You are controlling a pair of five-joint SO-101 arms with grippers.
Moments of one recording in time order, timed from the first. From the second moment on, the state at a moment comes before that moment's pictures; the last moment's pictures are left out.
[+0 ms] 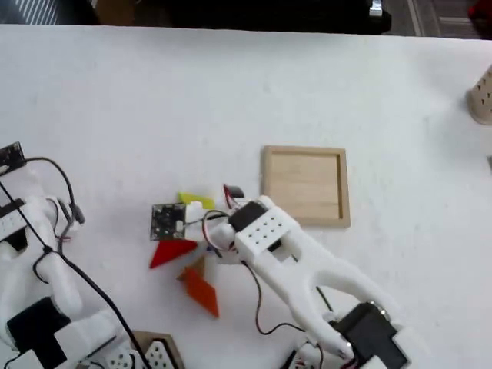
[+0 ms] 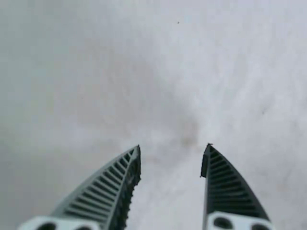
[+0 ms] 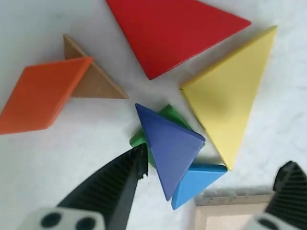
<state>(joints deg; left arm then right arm) -41.2 -10.9 48.5 45.4 -0.6 -43.8 -10.2 42.4 52.1 52.9</state>
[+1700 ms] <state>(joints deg) -41.3 -10.9 48.5 45.4 -0.7 -37.2 -10.3 42.3 50.2 41.8</state>
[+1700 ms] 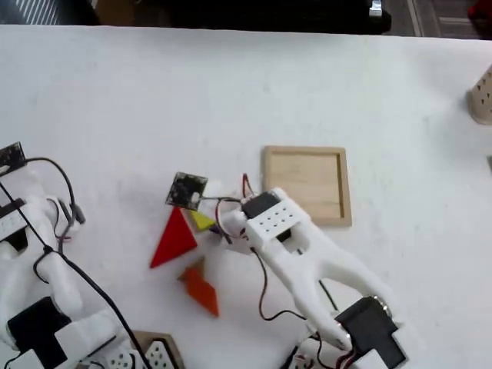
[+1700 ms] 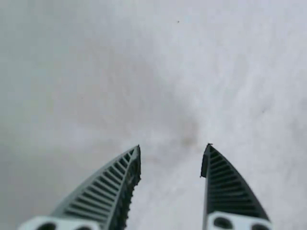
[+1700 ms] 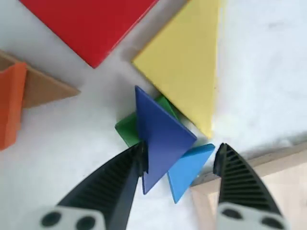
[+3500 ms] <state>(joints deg) -41.3 -10.9 48.5 45.4 -0.7 -37.3 -8.1 37.5 56.3 35.5</state>
